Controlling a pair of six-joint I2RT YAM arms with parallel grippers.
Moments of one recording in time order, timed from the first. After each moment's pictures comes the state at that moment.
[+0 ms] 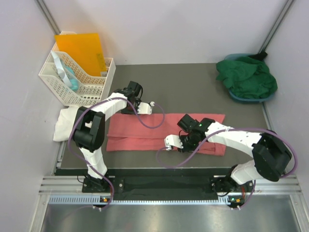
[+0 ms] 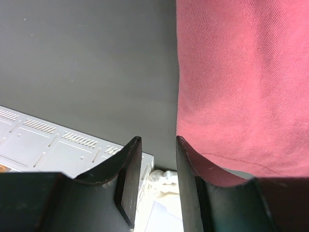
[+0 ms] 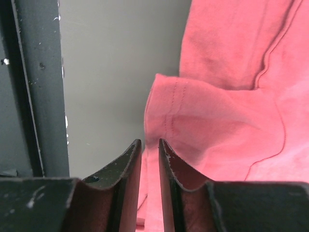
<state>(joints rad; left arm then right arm) -0.38 1.86 1.33 -0.69 -0.17 1.29 0.83 1.42 0.86 -0.78 -0.24 -0.90</state>
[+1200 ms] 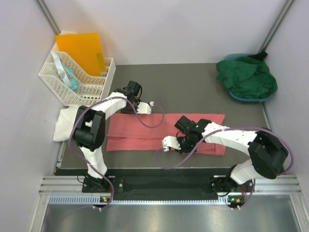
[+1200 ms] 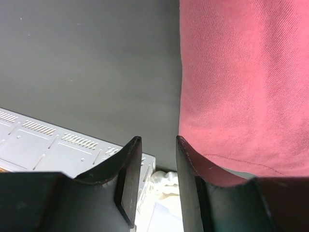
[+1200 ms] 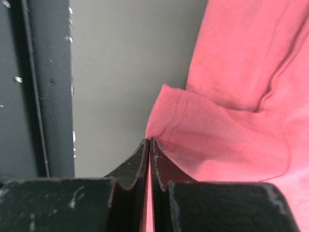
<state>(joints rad) -0.37 1.87 1.34 -0.69 -0.17 1.30 0.87 1.45 0.85 -0.73 -0.25 -0.86</state>
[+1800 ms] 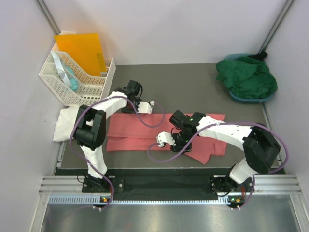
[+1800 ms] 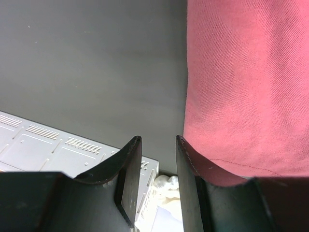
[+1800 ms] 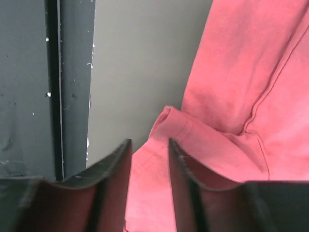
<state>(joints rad) -0.37 1.89 1.36 -0.69 -0.15 1.31 0.88 1.55 1.04 -0.86 -0.36 -0.86</state>
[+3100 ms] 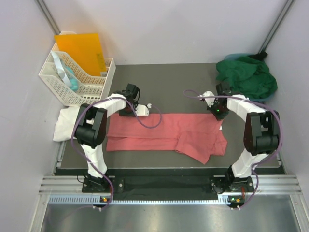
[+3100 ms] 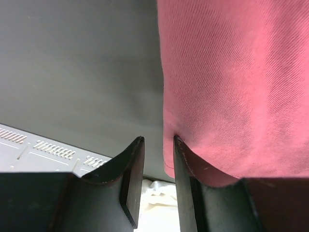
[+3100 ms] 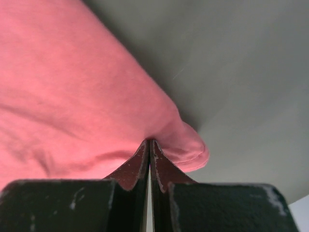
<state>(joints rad) -0.34 1.92 1.30 -0.65 -0.18 1.29 0.11 1.70 1.13 -0.67 -0.06 -0.69</state>
